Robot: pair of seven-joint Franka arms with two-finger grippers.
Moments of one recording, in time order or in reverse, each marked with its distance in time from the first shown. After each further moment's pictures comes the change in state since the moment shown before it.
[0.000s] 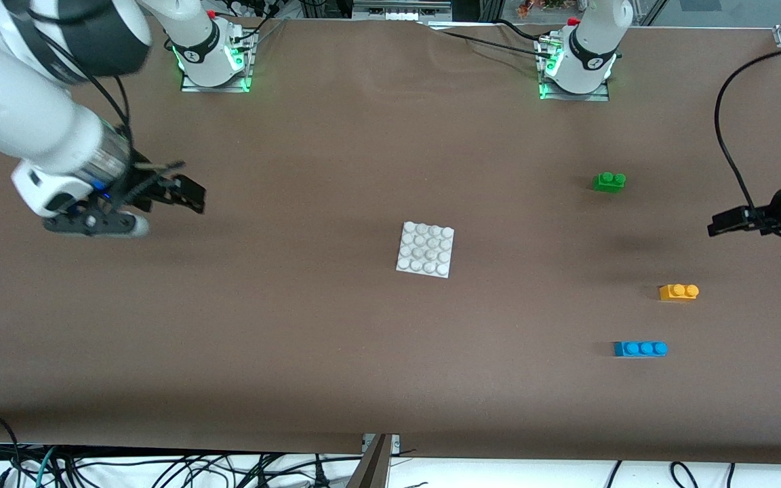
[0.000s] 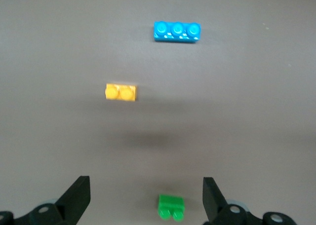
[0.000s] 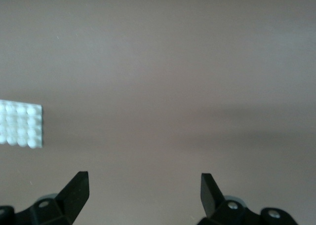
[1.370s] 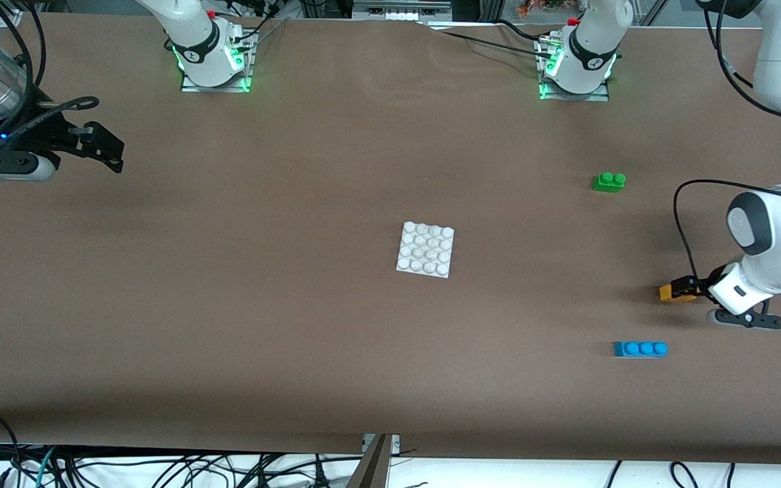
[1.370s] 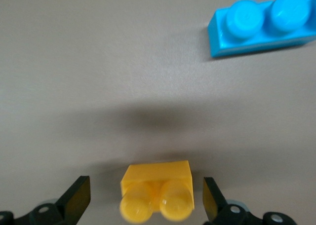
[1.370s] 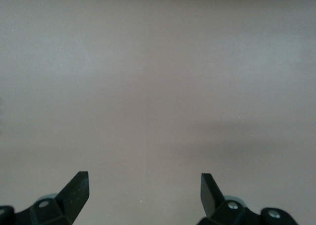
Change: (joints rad) left arm 0.085 0.387 0.001 -0.135 0.051 0.648 0.224; right arm -0.052 -0.107 -0.015 -0.002 -0.126 -0.091 -0.075
